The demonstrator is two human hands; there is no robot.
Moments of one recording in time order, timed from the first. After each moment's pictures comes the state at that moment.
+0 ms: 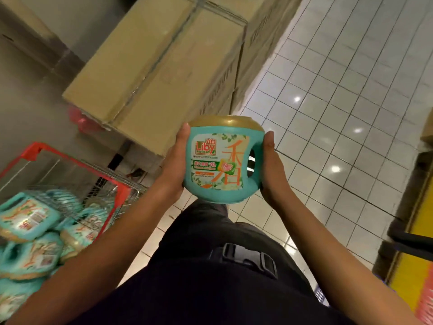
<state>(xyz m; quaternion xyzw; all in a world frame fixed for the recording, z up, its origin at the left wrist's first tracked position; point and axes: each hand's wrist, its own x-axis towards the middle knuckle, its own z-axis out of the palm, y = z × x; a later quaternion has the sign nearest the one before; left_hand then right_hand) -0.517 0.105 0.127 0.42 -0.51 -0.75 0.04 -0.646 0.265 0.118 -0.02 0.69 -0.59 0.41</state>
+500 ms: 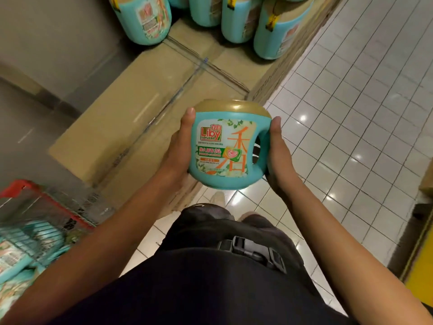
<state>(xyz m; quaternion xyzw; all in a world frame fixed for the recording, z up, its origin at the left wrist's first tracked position) -0.709 -0.025 0.141 0.42 -0.52 -0.74 0.10 -0.856 0.124 0.140 -0.09 0.68 -0.59 0.43</state>
